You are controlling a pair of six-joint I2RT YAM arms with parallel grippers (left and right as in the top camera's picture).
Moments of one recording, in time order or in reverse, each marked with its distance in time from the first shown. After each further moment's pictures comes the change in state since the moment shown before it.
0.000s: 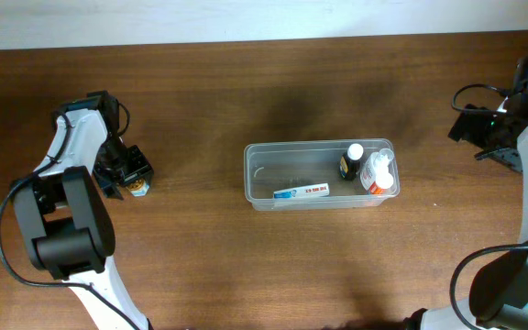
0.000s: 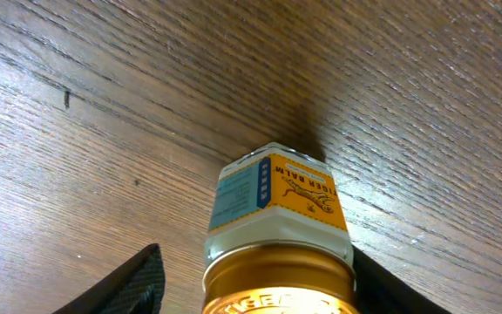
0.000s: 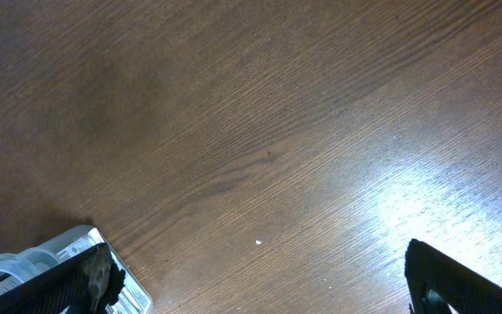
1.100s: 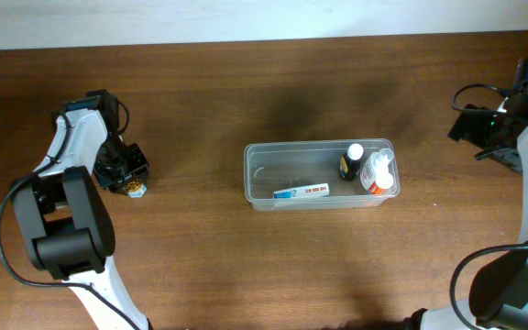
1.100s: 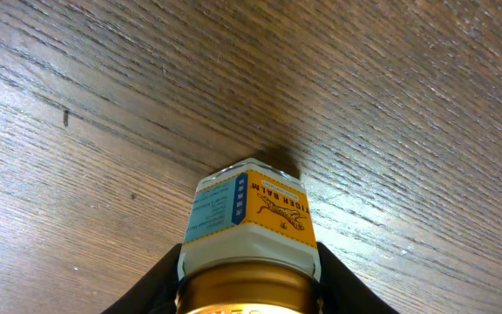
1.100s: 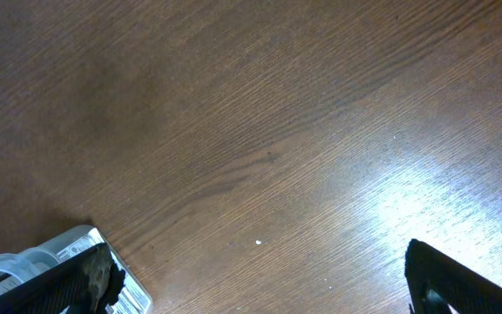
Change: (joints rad) left arm 0.000 0.000 0.000 0.026 0.000 0.001; right arm 0.000 0.000 0.000 0.000 0.000 0.000
